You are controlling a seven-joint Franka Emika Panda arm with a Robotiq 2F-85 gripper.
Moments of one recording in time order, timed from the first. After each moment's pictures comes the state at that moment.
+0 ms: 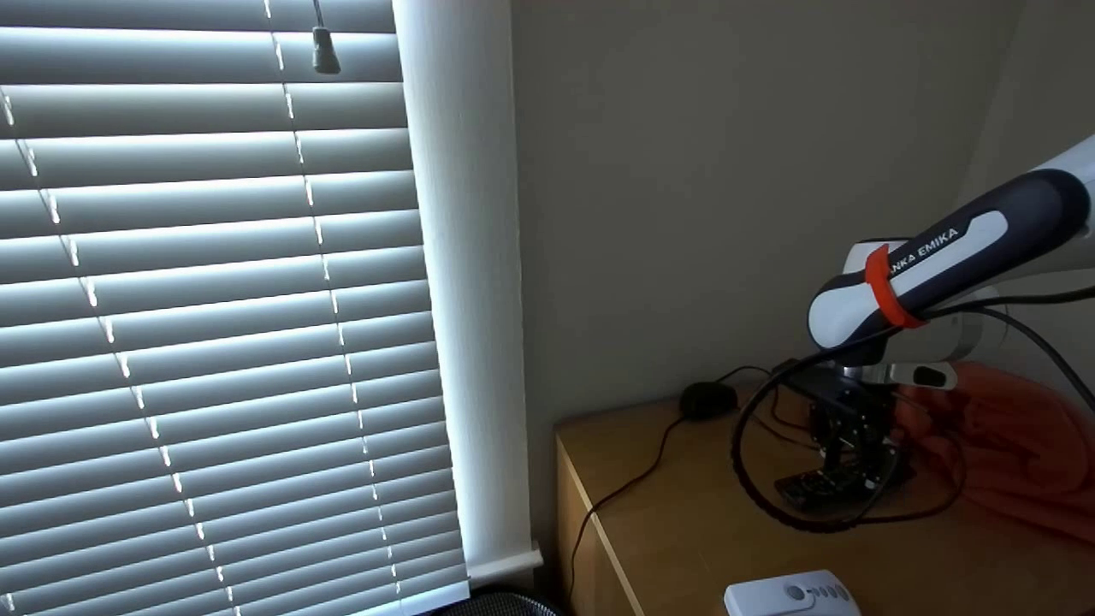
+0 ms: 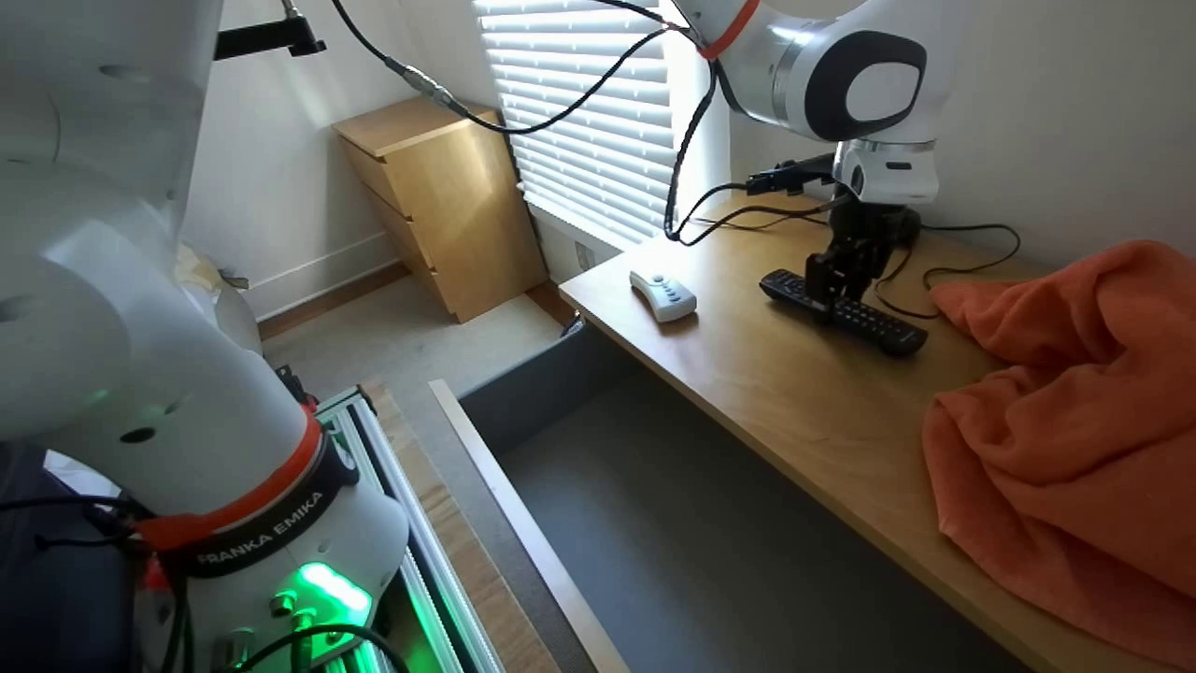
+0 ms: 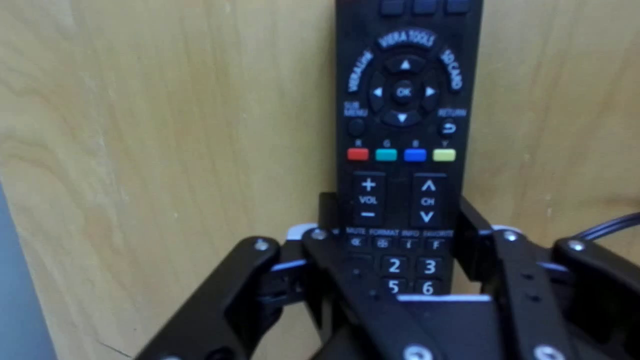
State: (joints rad) arm -0.06 0.66 -0.17 -1.77 0.14 2.28 1.33
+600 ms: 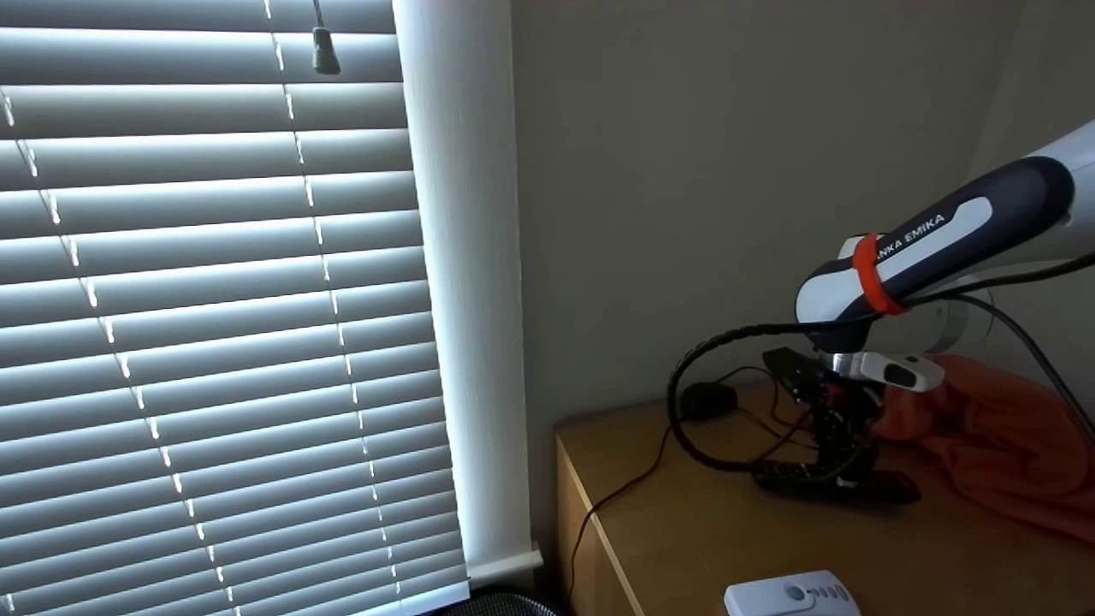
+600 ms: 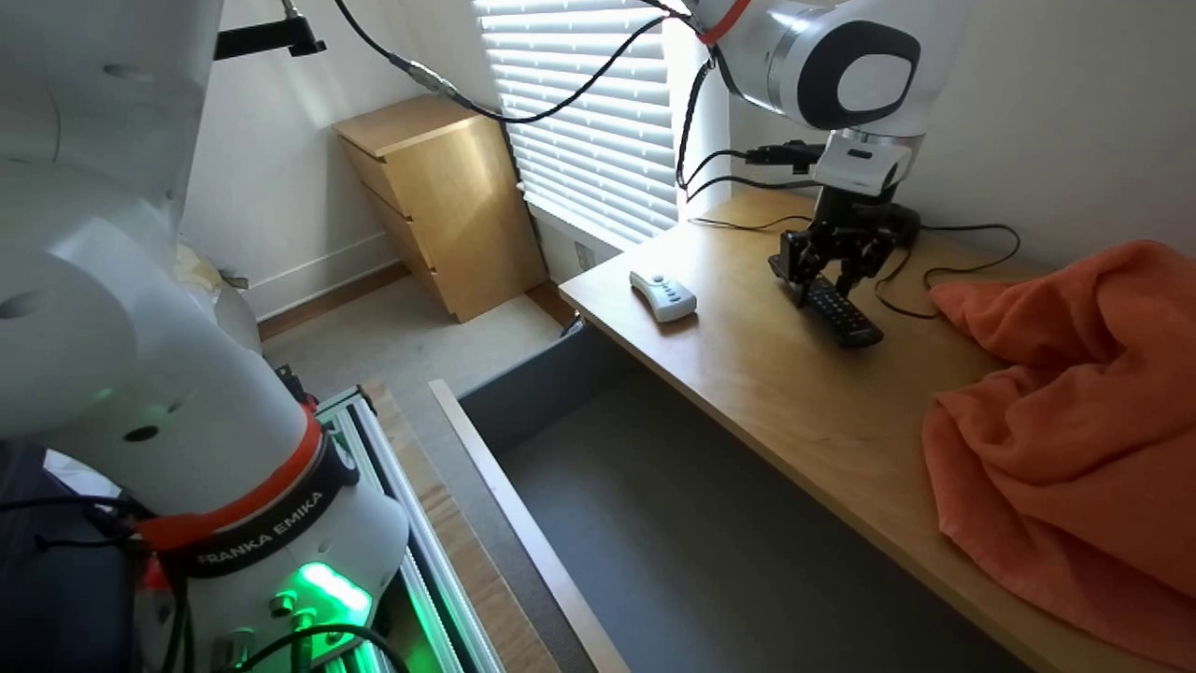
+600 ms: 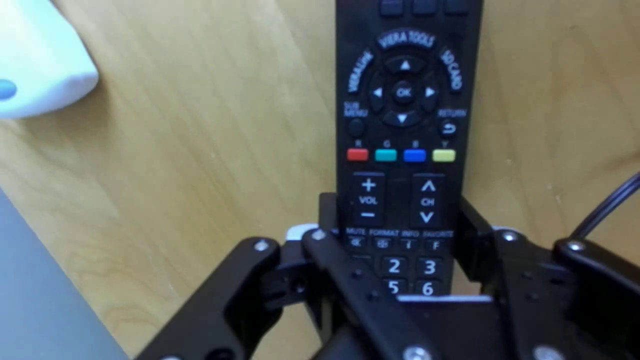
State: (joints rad) arm -0.03 0.66 -0.17 -1.75 0.22 2.23 1.75
